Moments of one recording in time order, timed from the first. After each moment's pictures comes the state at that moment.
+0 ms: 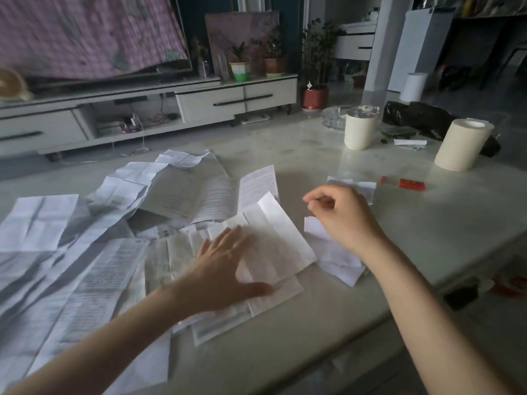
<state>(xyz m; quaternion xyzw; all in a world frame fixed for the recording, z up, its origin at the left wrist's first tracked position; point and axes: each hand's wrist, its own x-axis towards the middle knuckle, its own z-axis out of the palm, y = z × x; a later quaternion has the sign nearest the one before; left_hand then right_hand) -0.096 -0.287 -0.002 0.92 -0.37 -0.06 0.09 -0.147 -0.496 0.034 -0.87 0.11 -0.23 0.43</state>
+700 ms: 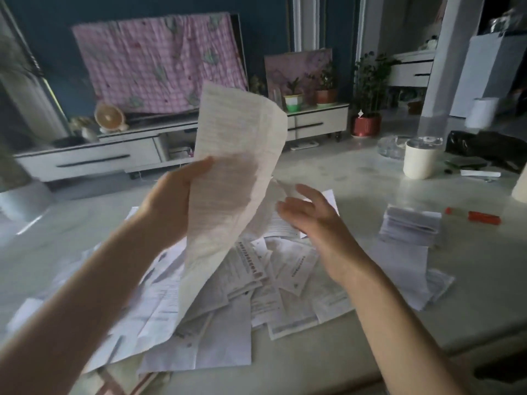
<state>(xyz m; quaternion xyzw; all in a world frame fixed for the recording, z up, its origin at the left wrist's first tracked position) -0.098 -0.194 0.144 0.62 -0.13 -0.13 0.76 -0.140 -0.379 0.075 -0.66 0.00 -0.10 0.74</state>
